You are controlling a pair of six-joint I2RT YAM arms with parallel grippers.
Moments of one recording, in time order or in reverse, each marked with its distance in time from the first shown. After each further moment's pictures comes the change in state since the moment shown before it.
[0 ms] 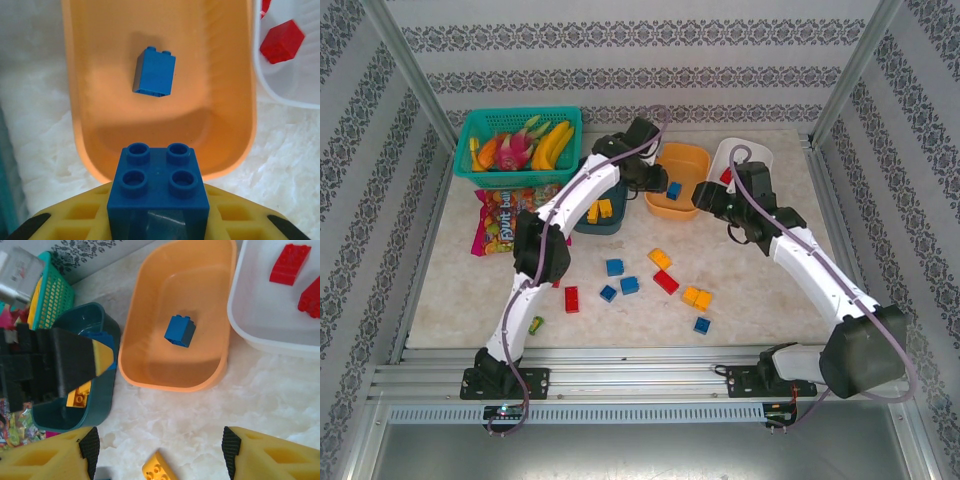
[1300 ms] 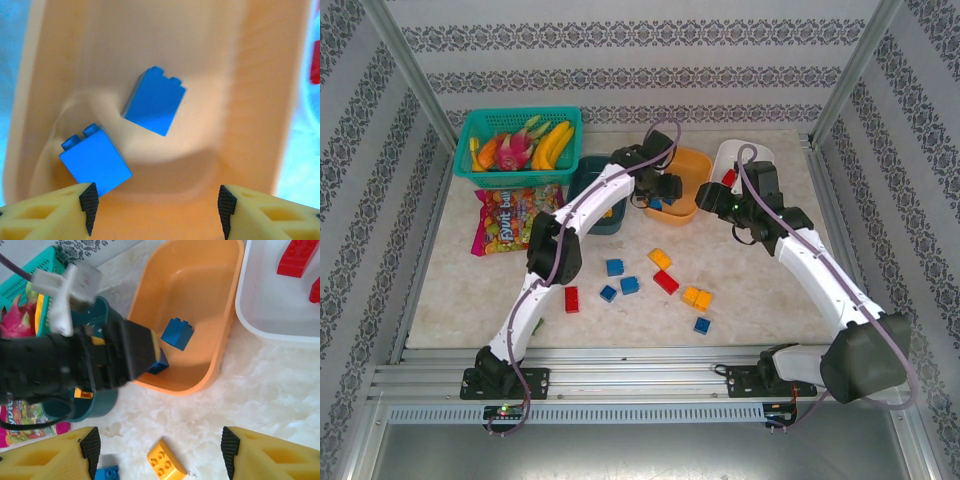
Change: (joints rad) left arm -0.053 0.069 0.038 0.053 -0.107 -0.147; right arm -0.026 -0.035 0.013 -0.068 -0.056 -0.029
